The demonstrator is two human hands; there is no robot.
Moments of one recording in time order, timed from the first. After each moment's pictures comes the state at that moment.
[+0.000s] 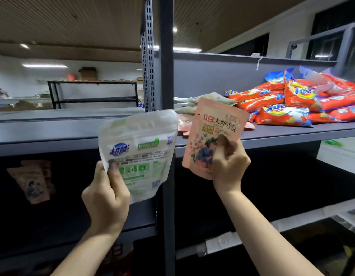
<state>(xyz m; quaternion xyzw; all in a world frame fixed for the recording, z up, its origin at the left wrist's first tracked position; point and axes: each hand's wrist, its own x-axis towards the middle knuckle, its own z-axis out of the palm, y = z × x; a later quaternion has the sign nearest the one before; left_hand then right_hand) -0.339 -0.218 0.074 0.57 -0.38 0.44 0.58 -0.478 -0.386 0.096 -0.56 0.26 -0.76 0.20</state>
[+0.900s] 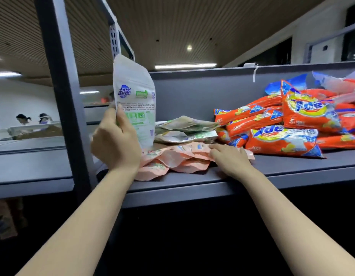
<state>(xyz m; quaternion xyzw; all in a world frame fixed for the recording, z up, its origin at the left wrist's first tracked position) -0.420 -0.461 0.212 0.64 -0.18 0.49 0.56 -0.540 -0.668 0.157 -0.89 0.34 -0.29 0.11</state>
